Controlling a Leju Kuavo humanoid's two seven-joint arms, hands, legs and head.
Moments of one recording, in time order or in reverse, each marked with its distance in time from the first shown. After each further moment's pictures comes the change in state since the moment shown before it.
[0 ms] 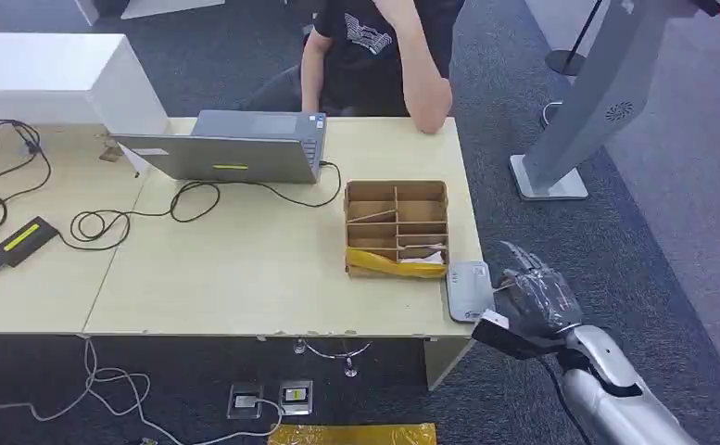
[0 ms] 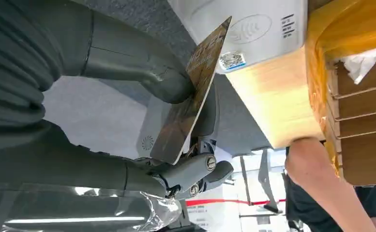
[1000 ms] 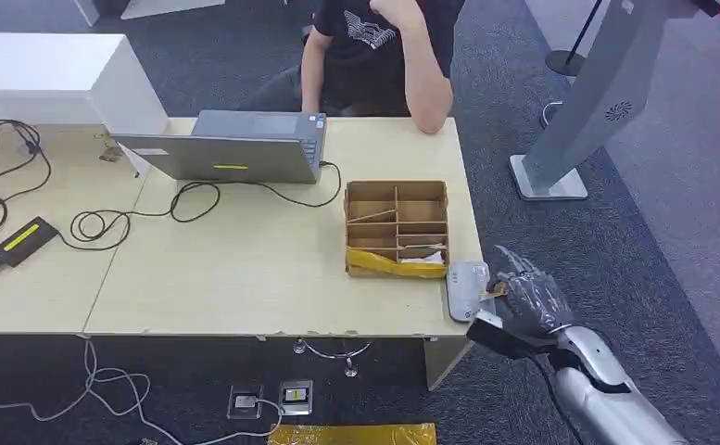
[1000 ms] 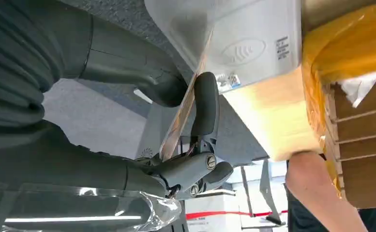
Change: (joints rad) left arm 0.000 0.000 0.000 0.000 0.005 0.002 0.017; right arm -0.044 0.032 0.037 0.094 -0.041 -0.011 -0.018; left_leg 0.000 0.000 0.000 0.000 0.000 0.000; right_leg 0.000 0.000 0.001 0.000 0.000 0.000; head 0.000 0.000
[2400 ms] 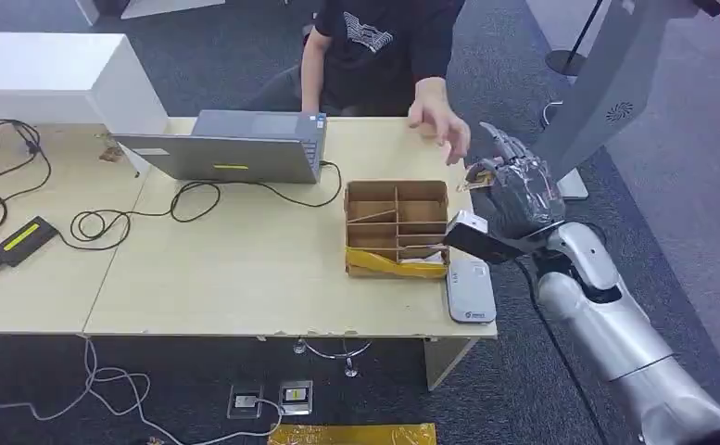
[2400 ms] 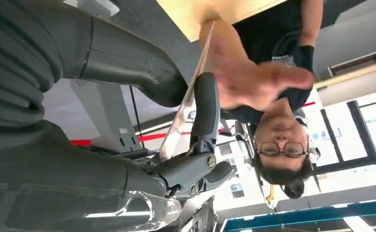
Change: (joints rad) left arm -0.007 -0.009 -0.021 0.000 -0.026 -0.024 -0.016; right arm -0.280 0.107 -0.061 -0.164 0.100 0.096 0.038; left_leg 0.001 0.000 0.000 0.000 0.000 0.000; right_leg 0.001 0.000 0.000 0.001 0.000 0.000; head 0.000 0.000
